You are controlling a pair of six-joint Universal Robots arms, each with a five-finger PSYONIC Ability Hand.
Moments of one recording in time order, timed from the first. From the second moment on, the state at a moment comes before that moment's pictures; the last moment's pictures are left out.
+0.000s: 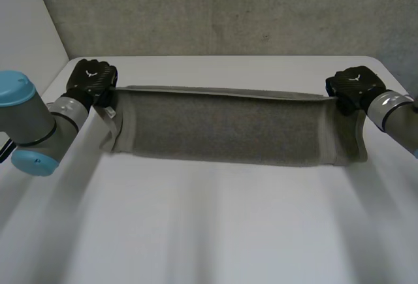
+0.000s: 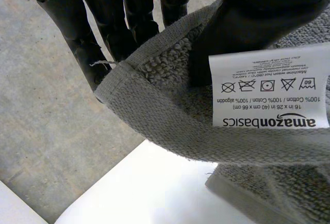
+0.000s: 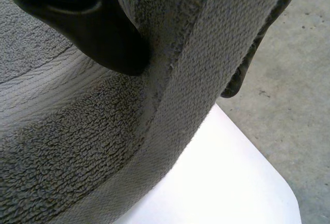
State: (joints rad) left arm 4.57 -2.31 -1.23 3.56 -1.26 3.50; right arm 1.64 -0.84 1.06 0.02 1.19 2.56; left_hand 1.32 1.35 1.34 1.36 1.15; right_hand 1.34 1.32 1.33 1.33 1.17
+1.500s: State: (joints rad) left arm 4.47 -2.01 -1.58 3.55 -1.34 3.49; right arm 1.68 -1.29 1.70 -0.24 1.29 2.78; left_hand 0.25 0.24 0.24 0.25 0.05; right_hand 0.24 0.24 0.25 0.26 0.06
